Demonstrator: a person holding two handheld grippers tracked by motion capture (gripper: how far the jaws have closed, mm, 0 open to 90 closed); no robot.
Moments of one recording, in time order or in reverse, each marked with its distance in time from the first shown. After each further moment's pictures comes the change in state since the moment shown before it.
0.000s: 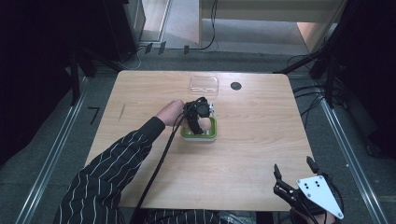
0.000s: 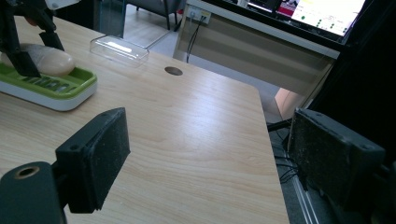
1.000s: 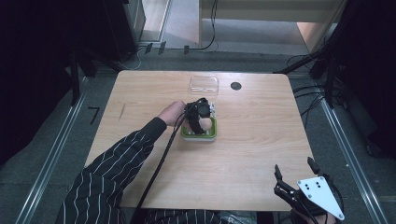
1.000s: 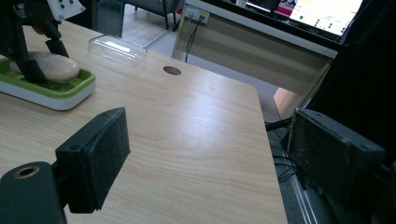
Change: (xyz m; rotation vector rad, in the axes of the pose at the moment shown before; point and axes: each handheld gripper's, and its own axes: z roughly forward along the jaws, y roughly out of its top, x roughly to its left) left arm 0.006 0.000 0.016 -0.010 0.004 0.005; right arm -0.001 -0.001 -0.001 0.000 -0.008 0.001
